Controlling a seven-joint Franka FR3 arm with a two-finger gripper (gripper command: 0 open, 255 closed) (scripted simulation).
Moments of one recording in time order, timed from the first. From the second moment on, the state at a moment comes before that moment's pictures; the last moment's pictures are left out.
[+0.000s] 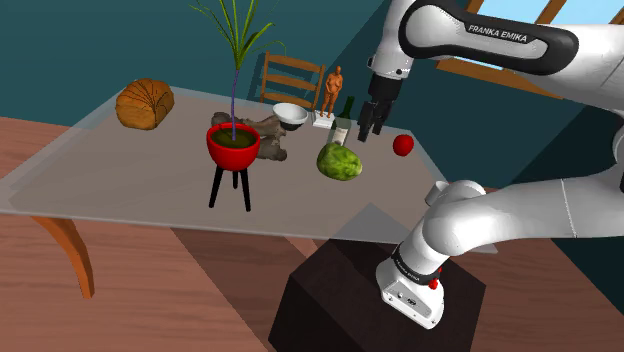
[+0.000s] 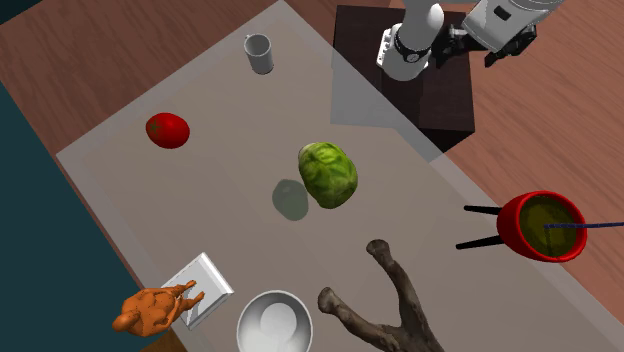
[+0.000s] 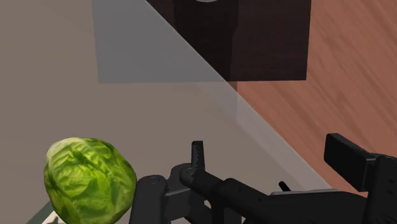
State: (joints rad) arm 0.00 -0.75 -0.06 -2.43 0.03 1.54 -0.09
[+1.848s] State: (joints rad) arm -0.07 -0.05 -0.46 -1.96 0.01 1.97 -0.71
